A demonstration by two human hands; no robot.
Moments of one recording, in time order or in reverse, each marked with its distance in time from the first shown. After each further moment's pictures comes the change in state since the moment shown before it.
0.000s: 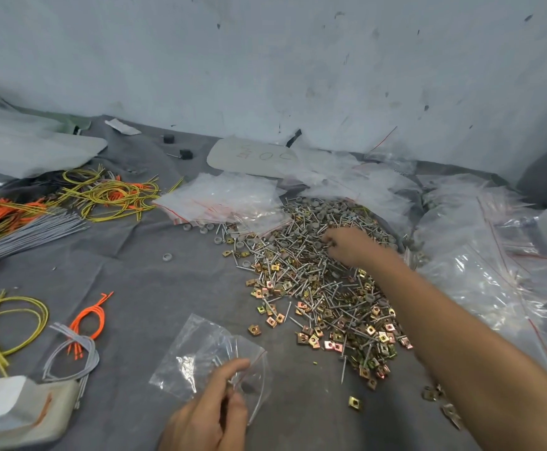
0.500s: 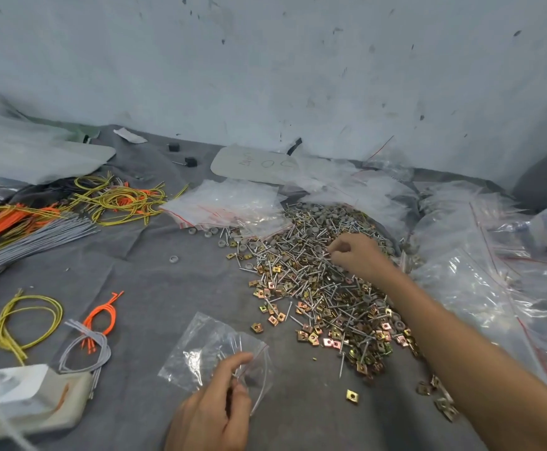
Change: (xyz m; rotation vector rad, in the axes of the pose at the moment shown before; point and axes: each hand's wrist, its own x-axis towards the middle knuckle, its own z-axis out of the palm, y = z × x) left_hand 0.000 0.000 -0.003 0.000 -0.122 -0.042; right_hand -0.058 -0.005 -0.004 0.542 0.205 0.057
